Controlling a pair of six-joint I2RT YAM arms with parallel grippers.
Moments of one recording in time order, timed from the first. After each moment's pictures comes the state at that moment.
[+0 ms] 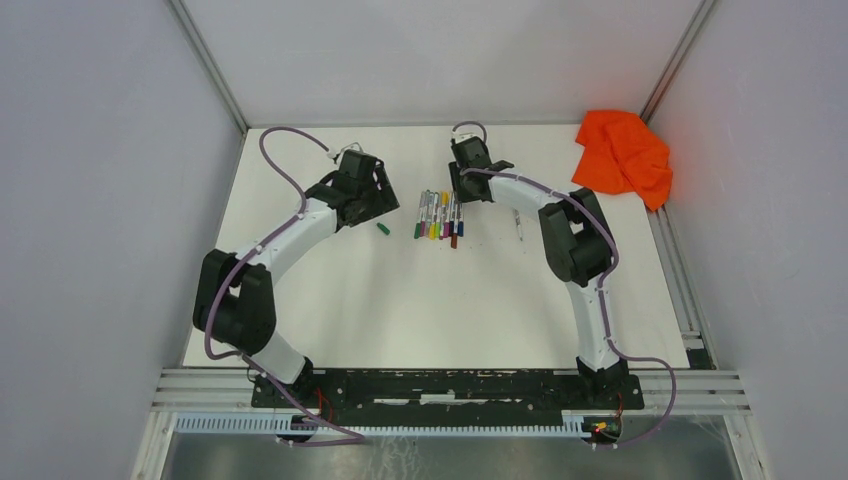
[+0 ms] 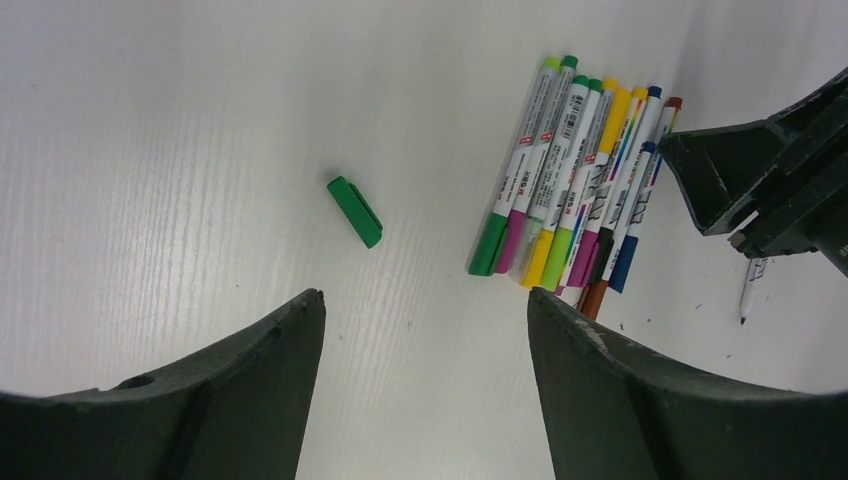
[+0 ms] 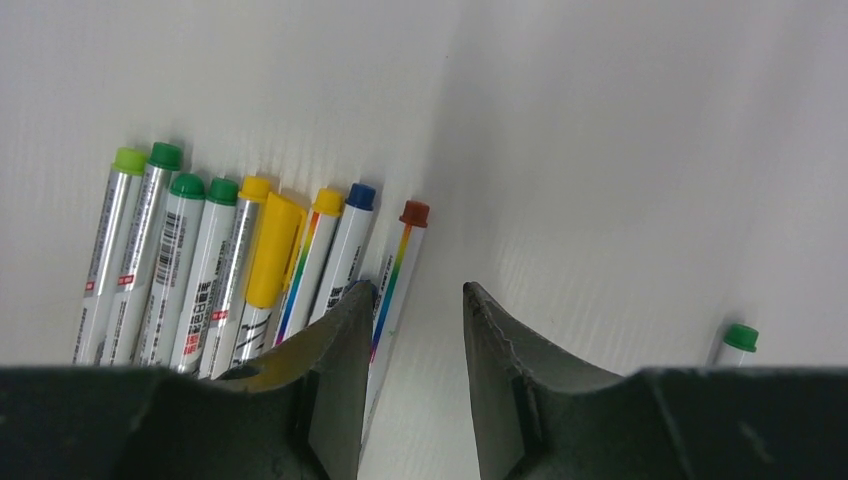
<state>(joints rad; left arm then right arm) -0.41 1.59 1.19 -0.43 -0.17 -0.68 0.50 2.21 1.68 -0.34 0.21 0.21</state>
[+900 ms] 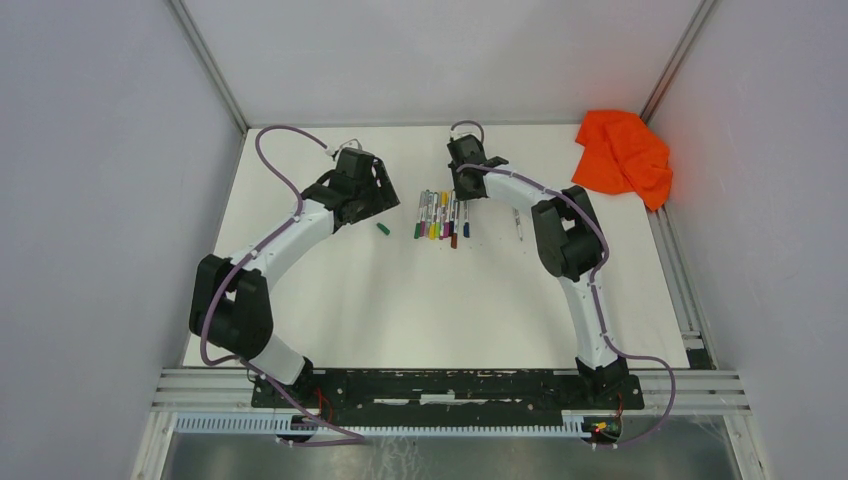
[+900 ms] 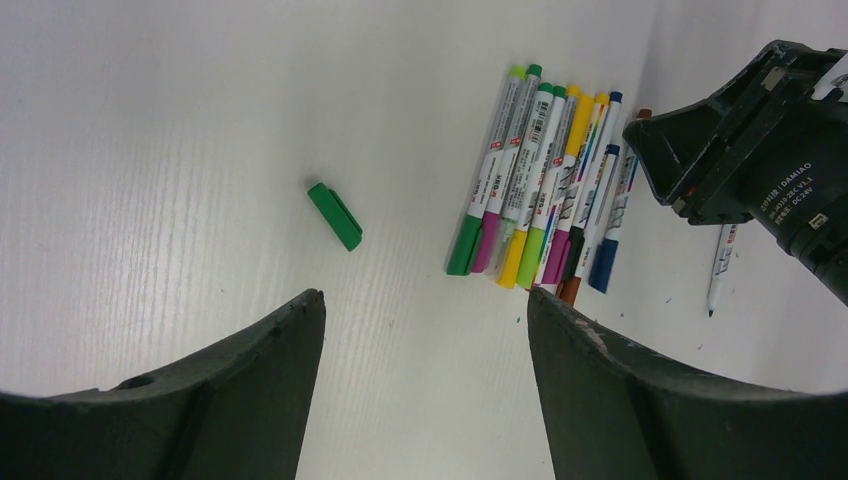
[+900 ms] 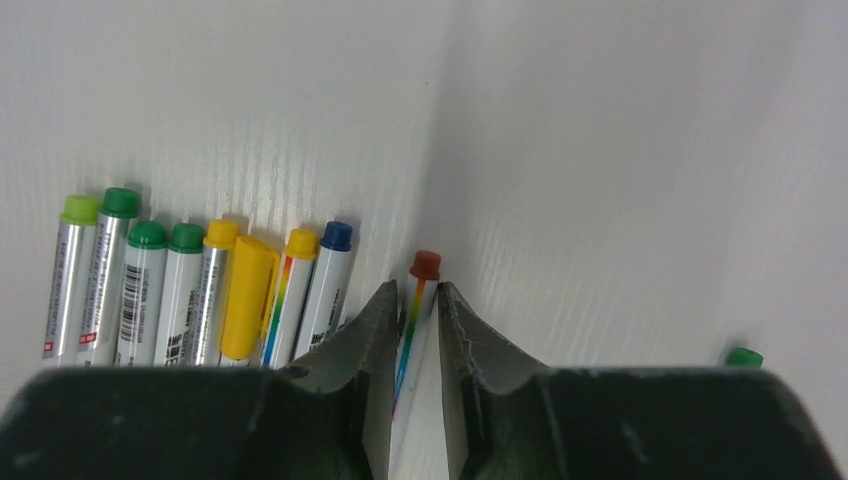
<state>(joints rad) -0.41 1.56 1.19 -0.41 -0.15 -0.68 0.50 2.31 1.81 -0.41 0.25 0.22</state>
